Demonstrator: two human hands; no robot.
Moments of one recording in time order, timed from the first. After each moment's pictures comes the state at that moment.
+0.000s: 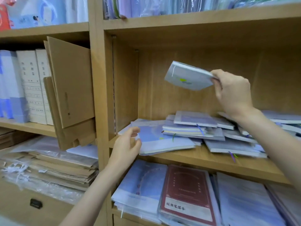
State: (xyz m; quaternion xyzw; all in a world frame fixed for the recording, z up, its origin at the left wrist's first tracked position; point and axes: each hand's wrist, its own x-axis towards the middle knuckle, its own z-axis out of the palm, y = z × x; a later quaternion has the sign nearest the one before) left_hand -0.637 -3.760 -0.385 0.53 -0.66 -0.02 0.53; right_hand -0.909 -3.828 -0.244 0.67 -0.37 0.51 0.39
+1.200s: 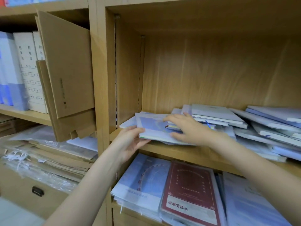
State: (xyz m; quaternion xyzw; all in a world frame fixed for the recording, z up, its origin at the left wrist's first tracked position) left_hand -0.645 -3.781 -0.364 0.41 -0.30 -0.58 0.64; right_hand -0.836 -3.856 -0.336 0.92 -0.34 0.14 0.11
